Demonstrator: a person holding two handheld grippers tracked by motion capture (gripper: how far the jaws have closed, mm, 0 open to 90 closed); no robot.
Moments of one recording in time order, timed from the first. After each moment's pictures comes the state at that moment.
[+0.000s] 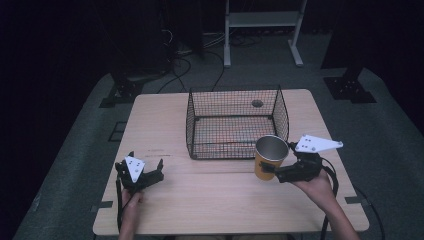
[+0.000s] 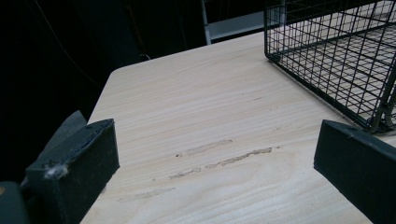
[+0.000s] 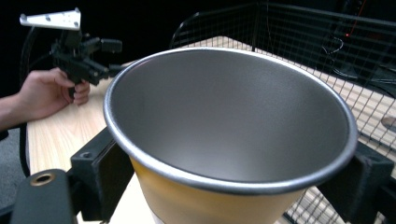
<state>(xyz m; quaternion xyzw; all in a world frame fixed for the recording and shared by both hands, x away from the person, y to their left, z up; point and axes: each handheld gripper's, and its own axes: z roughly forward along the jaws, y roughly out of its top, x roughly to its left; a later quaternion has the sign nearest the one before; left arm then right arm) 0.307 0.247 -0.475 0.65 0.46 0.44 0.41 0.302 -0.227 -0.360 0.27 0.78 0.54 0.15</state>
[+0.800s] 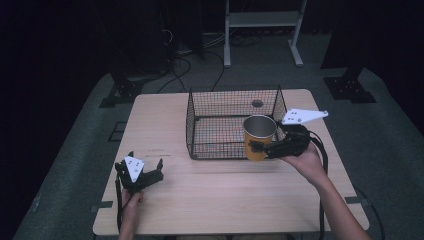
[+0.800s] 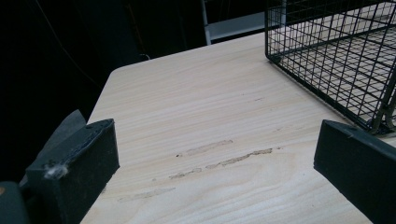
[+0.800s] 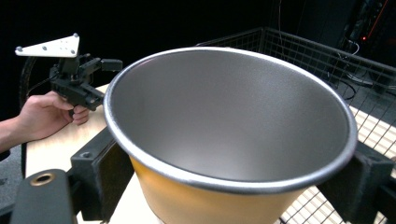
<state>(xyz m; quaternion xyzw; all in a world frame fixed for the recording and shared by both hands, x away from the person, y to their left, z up) 0.307 0.248 -0.474 0.65 0.46 0.44 0.41 0.348 -0.200 -0.321 0.25 0.80 0.53 0.14</state>
